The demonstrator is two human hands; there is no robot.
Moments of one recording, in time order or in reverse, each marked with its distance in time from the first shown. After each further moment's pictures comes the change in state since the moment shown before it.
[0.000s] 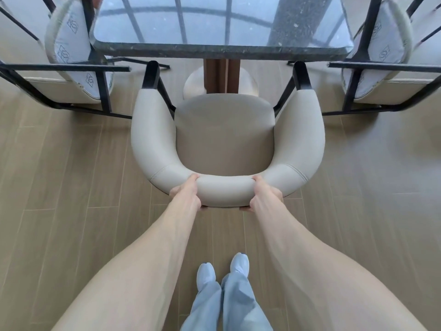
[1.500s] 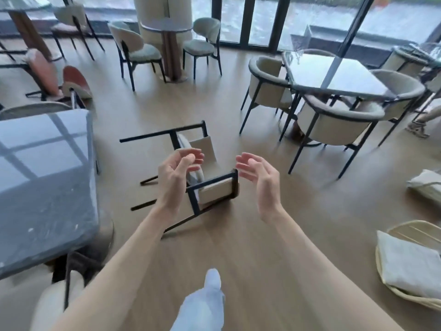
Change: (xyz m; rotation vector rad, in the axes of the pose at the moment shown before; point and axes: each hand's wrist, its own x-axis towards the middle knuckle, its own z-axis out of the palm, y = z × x) left_hand -0.551 -0.037 0.661 0.178 -1.078 1.310; right_hand 0.104 -0.632 -0.555 0.465 -0.306 -1.201
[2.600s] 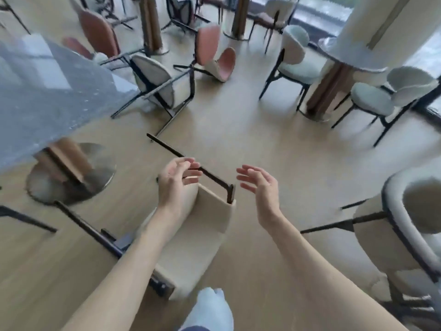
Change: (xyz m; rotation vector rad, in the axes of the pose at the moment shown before) left_hand 0.615 -0.192 0.288 -0.180 1.137 -0.062; right_hand 0.829 0.088 0.058 -0.204 -0.924 0.293
